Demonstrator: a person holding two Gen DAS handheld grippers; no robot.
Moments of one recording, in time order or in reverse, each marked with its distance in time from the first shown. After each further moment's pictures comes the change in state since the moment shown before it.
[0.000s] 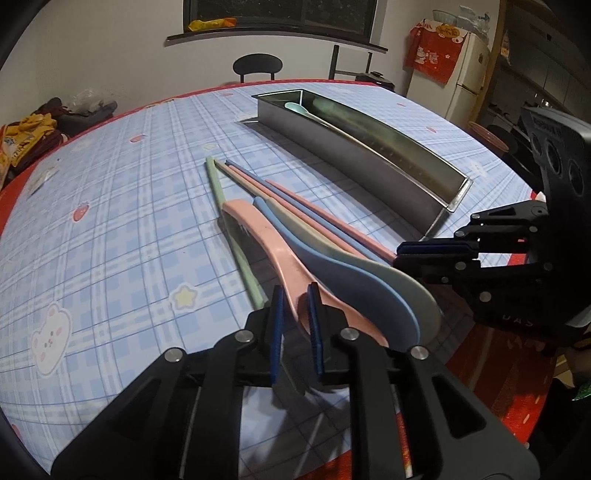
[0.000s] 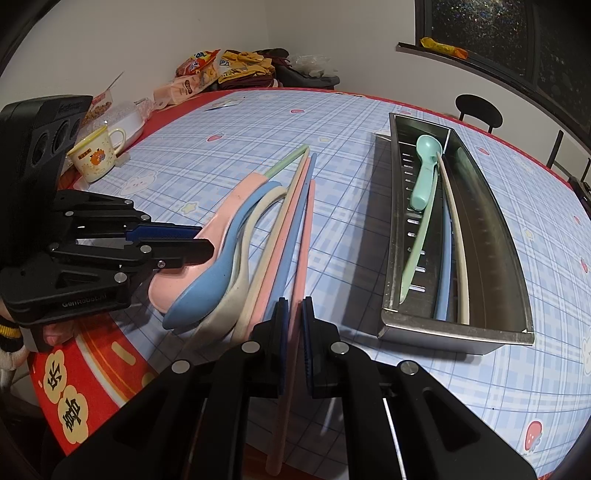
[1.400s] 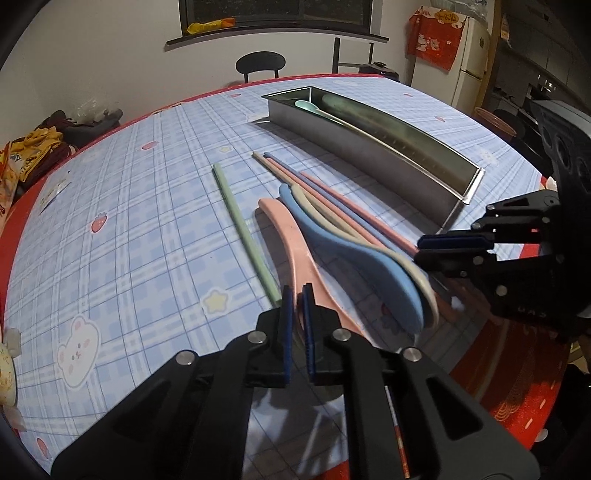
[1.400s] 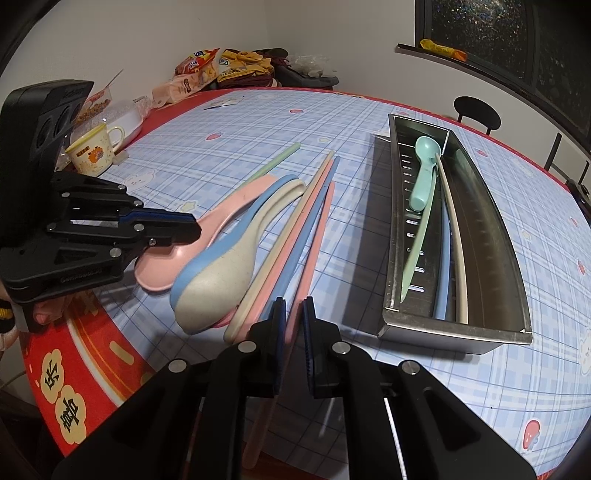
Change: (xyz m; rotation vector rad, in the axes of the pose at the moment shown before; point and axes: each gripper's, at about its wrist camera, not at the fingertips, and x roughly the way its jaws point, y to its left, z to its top) left arm -0.001 0.006 0.007 0.056 0.024 0.070; right arm 0.002 0.001 0.001 -0.005 0.000 -0.011
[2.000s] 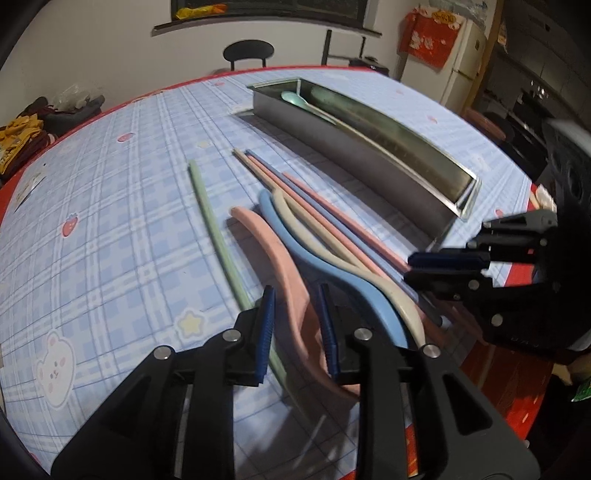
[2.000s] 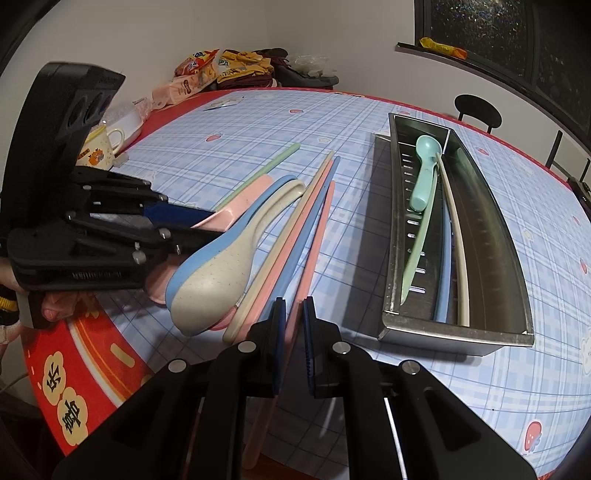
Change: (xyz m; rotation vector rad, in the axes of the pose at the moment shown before) left arm 0.016 -0.004 0.013 -0.006 0.042 -0.075; right arm 0.001 0.000 0.000 0.006 0.000 0.005
